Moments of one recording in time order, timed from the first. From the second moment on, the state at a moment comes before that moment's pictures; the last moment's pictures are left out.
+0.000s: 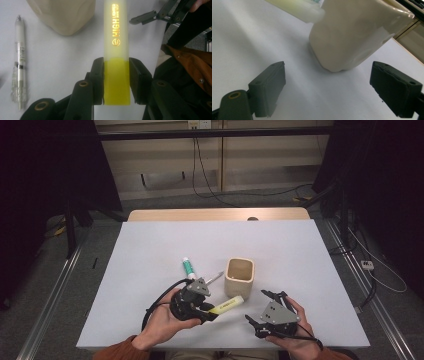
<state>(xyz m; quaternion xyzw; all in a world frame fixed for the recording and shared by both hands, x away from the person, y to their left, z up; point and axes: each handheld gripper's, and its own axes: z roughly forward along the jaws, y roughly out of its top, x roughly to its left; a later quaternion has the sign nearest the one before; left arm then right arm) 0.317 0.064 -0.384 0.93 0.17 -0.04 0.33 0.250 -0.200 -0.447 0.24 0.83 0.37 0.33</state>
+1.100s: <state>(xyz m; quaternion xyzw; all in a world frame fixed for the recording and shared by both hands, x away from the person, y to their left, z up) 0.326 0.015 -0.392 0.94 0.14 -0.06 0.30 0.233 -0.179 -0.450 0.08 0.85 0.29 0.43</state>
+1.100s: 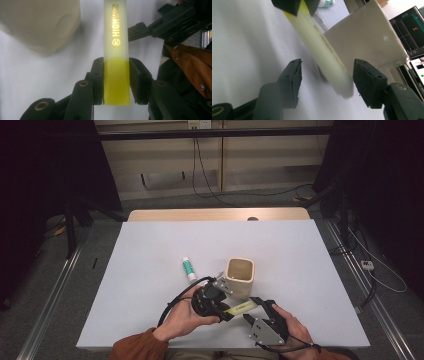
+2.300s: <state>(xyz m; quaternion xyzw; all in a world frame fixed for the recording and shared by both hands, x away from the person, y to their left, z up) 0.333 0.009 -0.398 0.92 0.18 -0.10 0.33 0.225 -0.171 -0.456 -0.04 0.85 0.25 0.47</state>
